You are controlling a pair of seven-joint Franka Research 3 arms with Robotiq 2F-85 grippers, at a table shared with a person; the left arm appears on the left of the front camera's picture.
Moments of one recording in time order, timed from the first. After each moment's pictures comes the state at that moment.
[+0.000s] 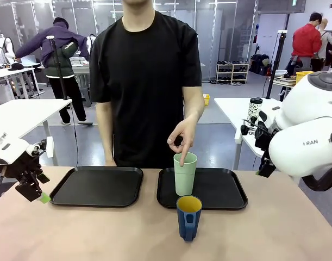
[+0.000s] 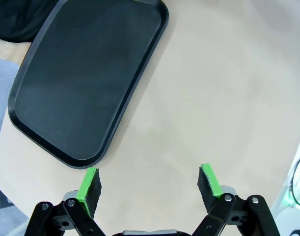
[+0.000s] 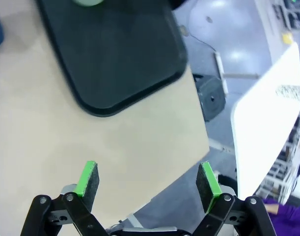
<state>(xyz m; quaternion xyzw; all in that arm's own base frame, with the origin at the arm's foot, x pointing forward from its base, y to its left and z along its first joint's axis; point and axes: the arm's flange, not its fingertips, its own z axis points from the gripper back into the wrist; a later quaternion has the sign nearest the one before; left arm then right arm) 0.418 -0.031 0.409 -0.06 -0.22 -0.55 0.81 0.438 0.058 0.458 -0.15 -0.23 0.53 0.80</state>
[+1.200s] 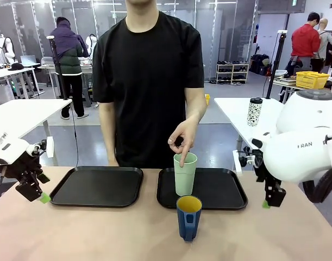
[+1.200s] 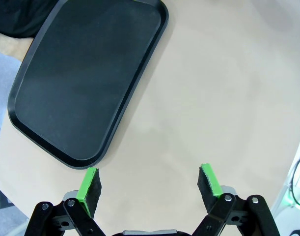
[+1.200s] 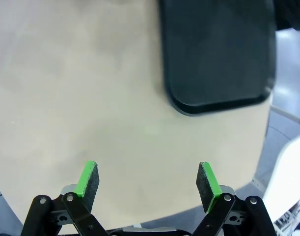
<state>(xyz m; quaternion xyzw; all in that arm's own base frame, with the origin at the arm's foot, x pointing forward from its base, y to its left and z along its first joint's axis) 0.418 -0.031 0.409 -0.06 -0.22 -0.55 0.81 0.409 0.064 0.399 -0.07 -0.11 0.65 0.74</state>
